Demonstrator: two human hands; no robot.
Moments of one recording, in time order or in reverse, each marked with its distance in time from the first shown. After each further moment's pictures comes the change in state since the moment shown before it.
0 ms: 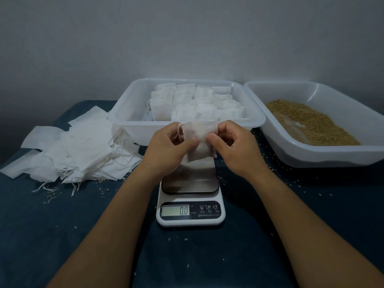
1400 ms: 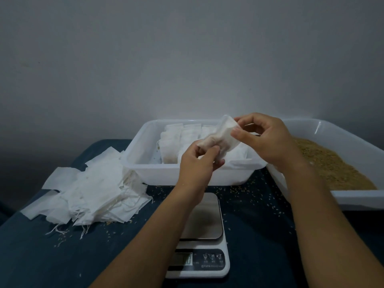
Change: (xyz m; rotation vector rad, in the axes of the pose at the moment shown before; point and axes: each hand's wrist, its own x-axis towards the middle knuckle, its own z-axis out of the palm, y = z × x) left_hand 0.046 0.055 0.060 -0.573 0.146 -0.163; right_hand 0.093 -0.024 -0.084 0.096 0.000 -0.152
